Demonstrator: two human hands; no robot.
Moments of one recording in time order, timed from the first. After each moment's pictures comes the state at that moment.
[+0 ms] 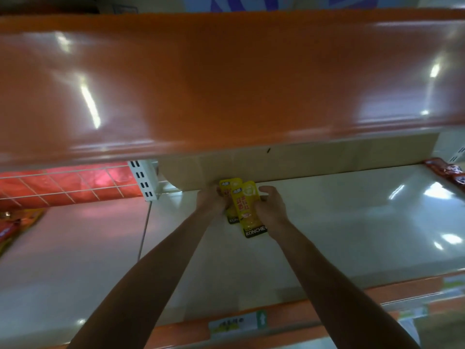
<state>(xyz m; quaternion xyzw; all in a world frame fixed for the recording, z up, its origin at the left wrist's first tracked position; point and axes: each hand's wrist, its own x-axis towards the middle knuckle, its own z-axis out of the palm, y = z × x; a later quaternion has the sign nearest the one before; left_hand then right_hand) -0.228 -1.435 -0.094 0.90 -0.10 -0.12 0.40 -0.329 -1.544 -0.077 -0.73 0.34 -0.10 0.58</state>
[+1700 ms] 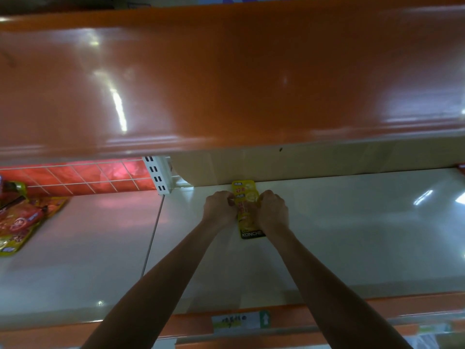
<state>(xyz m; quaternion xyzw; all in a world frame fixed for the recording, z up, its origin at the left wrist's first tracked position) -0.261 -1.419 -0.087 0.93 -0.14 -0.09 0.33 -0.313 -1.533 -0.098 -0.90 0.29 -0.07 0.31</state>
